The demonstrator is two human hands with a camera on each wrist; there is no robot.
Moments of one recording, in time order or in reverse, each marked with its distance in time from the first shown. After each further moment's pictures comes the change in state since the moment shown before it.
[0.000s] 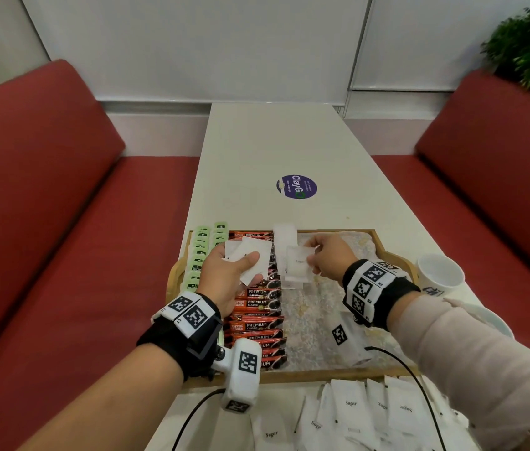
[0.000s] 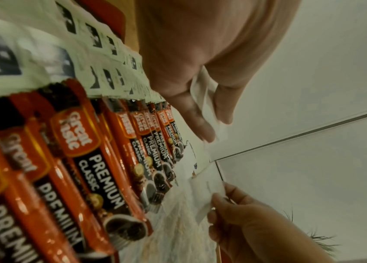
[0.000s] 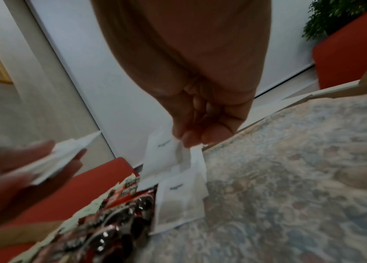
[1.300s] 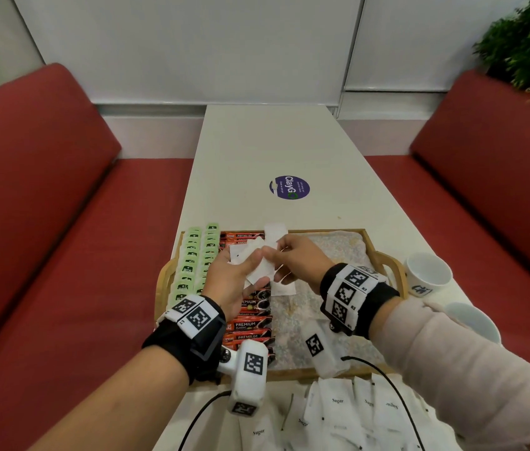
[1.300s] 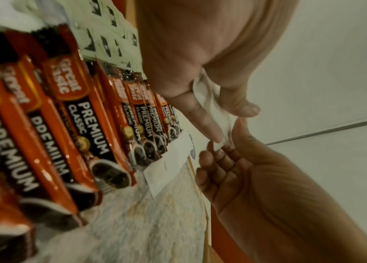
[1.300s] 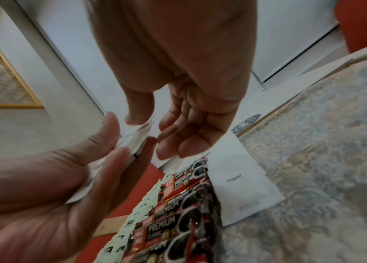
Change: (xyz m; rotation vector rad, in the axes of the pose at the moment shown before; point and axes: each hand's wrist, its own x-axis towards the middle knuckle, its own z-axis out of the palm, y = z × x) left_hand -0.007 -0.011 0.021 0.009 -0.064 -0.001; right_hand -0.029 -0.025 0.011 0.341 -0.219 -0.084
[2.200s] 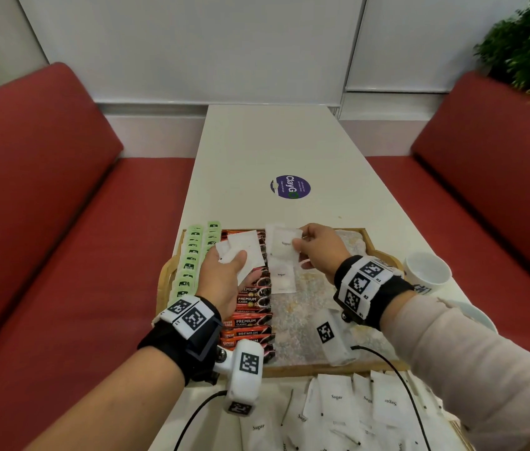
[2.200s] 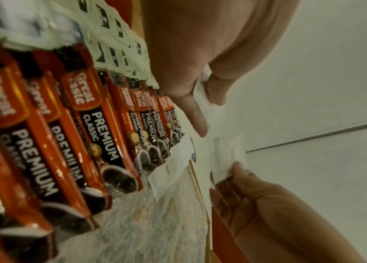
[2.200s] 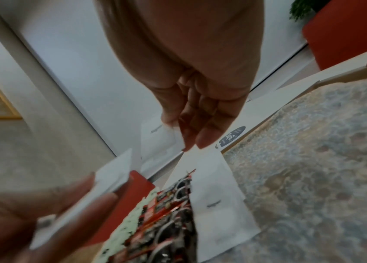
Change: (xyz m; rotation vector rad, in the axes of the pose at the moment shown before) left_hand -0.001 -0.001 -0.008 -0.088 0.113 0.045; right_hand 0.004 0.005 -0.025 -0.046 0.245 0.011
